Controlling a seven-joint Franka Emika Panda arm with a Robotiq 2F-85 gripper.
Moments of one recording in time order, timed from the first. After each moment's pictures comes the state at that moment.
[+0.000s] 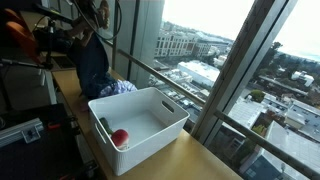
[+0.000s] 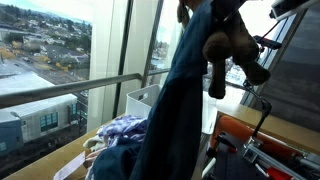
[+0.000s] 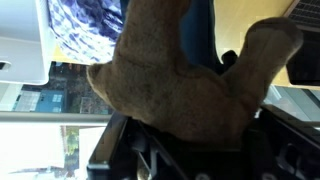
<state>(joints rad) 0.31 -0.34 0.20 -2.37 0.23 2.53 0.00</state>
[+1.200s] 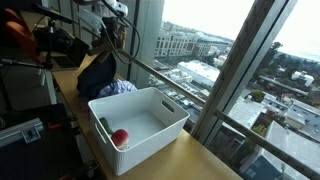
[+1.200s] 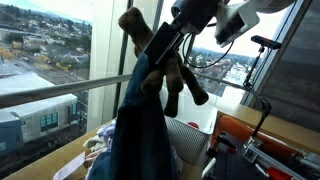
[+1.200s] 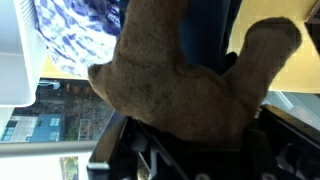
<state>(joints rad) 0.27 0.02 0.17 -2.17 0.27 2.58 -0.09</state>
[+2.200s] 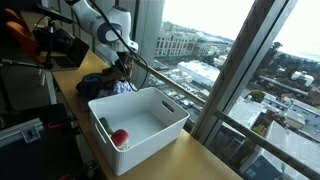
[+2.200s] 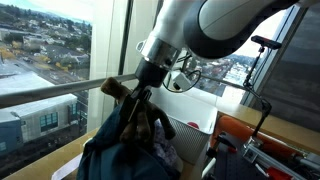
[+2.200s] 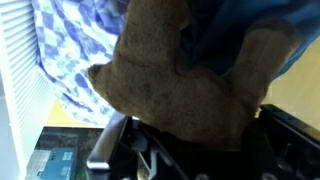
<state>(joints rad) 0.22 0.40 0.17 -1.99 0.12 2.60 -0.02</state>
